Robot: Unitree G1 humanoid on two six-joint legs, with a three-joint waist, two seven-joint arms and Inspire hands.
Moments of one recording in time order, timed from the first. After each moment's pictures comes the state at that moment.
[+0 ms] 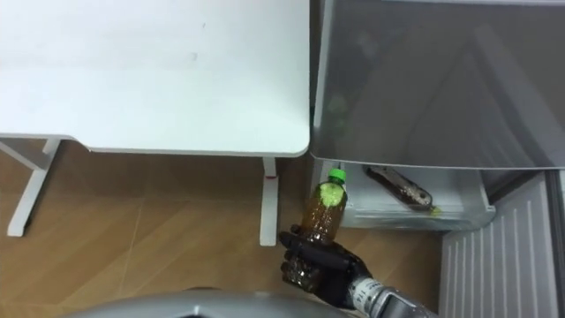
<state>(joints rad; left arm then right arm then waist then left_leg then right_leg) 0.22 0.22 -0.18 1.14 -0.07 0.25 -0.01 0.23 -0.30 0.33 0.71 1.02 0.28 0.49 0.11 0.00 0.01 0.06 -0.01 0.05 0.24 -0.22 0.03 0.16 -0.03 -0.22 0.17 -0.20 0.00</state>
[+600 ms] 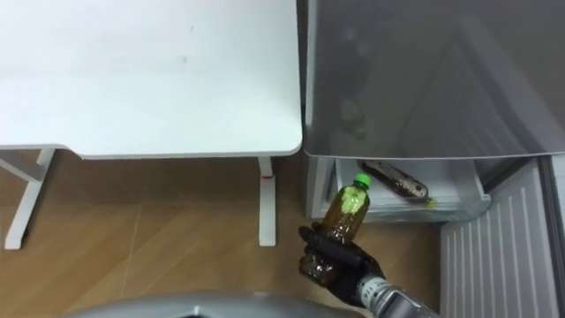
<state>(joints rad) 0.26 0.22 -0.18 1.08 -0.03 0.25 -0.01 0.21 -0.30 0.27 0.75 1.17 0.24 0.30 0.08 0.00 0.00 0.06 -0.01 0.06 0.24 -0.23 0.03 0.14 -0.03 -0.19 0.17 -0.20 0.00</state>
